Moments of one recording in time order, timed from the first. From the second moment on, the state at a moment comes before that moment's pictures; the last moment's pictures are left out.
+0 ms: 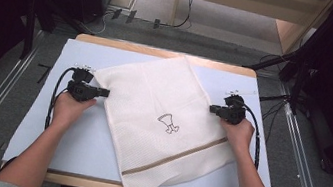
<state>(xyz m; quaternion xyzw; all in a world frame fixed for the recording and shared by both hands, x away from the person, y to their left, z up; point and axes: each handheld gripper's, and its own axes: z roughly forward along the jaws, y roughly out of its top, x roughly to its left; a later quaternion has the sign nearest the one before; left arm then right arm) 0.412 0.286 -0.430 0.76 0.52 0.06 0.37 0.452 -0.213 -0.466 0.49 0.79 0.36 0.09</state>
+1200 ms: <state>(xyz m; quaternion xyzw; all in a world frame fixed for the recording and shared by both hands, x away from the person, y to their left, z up) 0.405 0.287 -0.429 0.77 0.53 0.04 0.36 0.352 -0.215 -0.460 0.44 0.81 0.39 0.10</state>
